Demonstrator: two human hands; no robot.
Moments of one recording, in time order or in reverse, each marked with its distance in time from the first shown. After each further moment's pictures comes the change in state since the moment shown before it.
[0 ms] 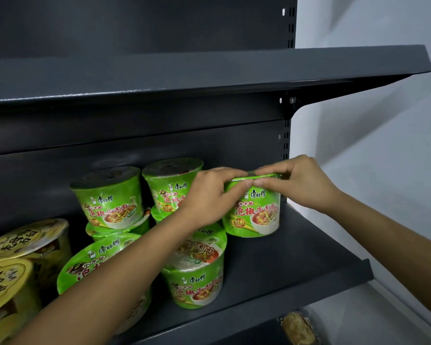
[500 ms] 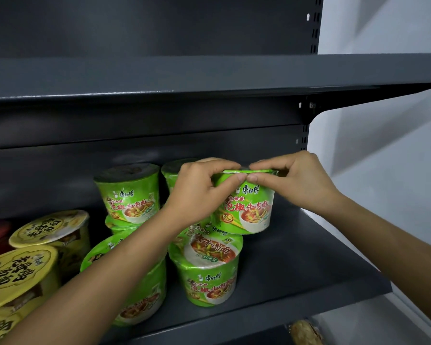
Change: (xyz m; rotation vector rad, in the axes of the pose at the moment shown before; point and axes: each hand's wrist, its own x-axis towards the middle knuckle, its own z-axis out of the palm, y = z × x) left_hand -0.021 -0.004 -0.046 -0.014 0.215 0.017; right_hand 0.004 -0.046 0.026 -0.022 0.039 -0.038
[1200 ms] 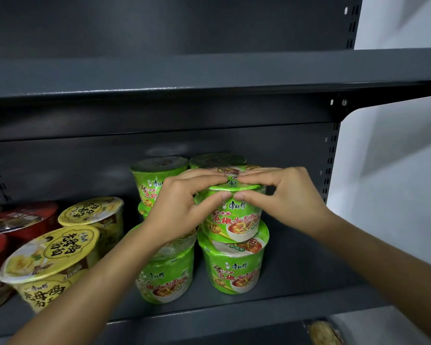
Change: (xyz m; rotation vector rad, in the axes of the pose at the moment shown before) left_hand -0.054 -0.019 -0.056 0.126 0.000 0.074; right_hand -0.020 -0.033 0.054 -0.017 -0.060 -0.185
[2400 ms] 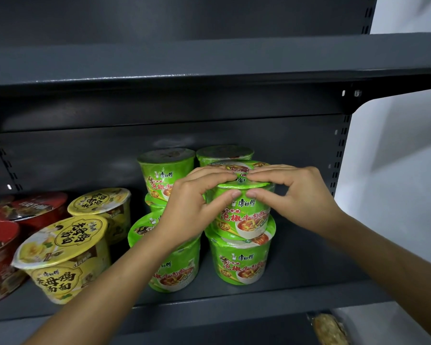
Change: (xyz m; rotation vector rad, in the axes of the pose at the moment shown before) left_hand -0.012 -0.001 0.016 -0.054 0.076 -0.018; right_hand -0.007 0.016 0.004 -0.049 0.017 -0.121
